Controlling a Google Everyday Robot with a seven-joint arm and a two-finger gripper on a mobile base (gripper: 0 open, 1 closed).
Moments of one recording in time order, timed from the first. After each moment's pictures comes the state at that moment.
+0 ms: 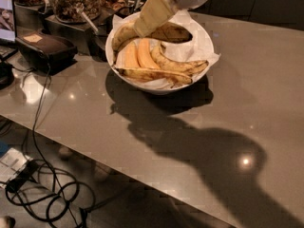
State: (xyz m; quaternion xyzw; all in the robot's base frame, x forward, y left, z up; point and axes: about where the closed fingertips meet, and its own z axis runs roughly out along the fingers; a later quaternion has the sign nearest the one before) arm 0.529 0.000 1.048 -0.48 0.79 0.24 0.30
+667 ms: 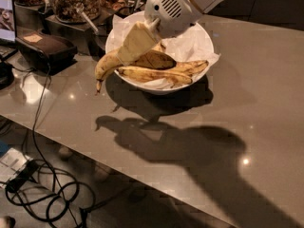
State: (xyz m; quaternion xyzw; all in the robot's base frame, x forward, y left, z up) arm 0.494 0.033 1.008 -0.49 0.79 0.29 0.24
